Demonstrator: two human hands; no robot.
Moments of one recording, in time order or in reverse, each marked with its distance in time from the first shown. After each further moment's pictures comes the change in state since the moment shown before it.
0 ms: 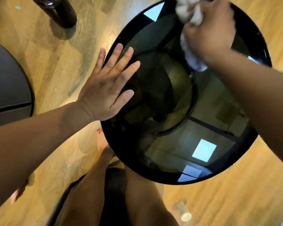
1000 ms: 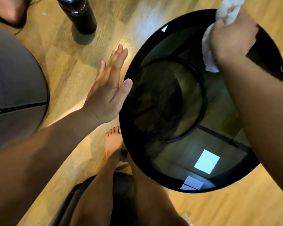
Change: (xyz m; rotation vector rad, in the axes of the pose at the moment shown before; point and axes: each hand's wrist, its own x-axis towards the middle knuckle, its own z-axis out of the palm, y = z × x) left_hand -0.028 -0.010 -0.022 -0.483 0.106 -0.365; right_hand 0.025 -0.006 0.020 0.013 0.069 0.306
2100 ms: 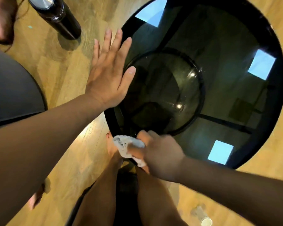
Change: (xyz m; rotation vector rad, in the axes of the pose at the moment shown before) left_hand 0.041 0.017 0.028 0.528 -0.027 0.153; right_hand -0.268 0.047 -0.036 0.016 -0.748 -0.987
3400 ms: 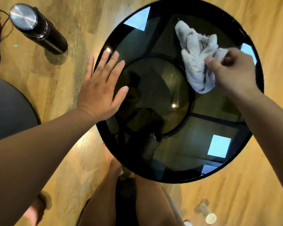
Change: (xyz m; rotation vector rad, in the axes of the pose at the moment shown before) left_hand 0.003 0.005 -0.001 0.143 -0.080 0.113; right_hand -0.015 0.175 -0.117 0.526 0.766 0.994
